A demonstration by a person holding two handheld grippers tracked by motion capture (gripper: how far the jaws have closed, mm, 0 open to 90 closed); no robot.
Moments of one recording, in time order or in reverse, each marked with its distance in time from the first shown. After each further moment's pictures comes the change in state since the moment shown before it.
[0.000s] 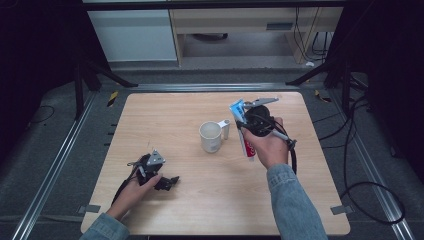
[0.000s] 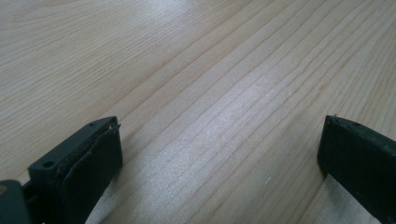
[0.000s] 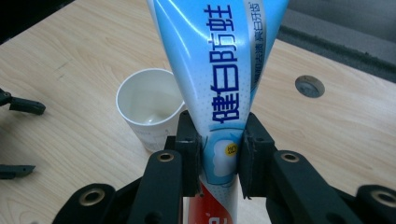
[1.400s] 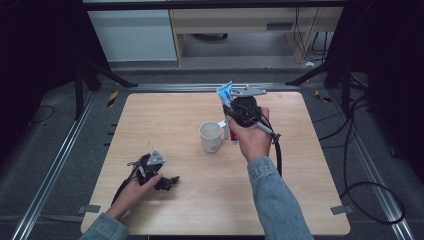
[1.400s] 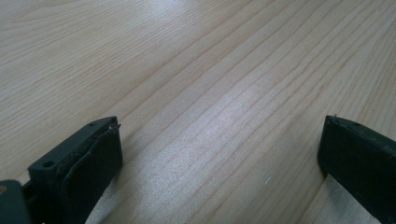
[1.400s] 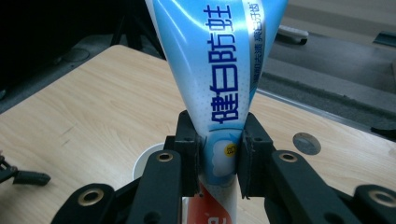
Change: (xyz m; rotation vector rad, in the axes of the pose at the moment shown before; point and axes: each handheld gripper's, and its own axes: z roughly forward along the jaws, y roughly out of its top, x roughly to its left) left arm 0.000 0.000 0.000 0.002 -0.001 0.001; right arm 0.029 0.035 0.004 -0.194 -0.057 0.014
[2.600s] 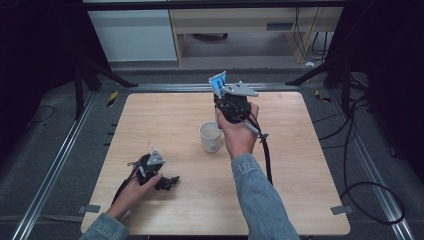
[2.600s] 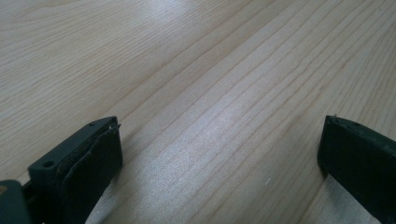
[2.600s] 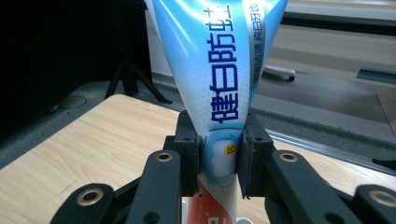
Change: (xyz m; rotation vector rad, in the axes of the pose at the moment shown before) left arm 0.000 0.000 0.000 0.000 0.000 -0.001; right arm 0.020 0.011 0.016 -0.187 -0.041 0.051
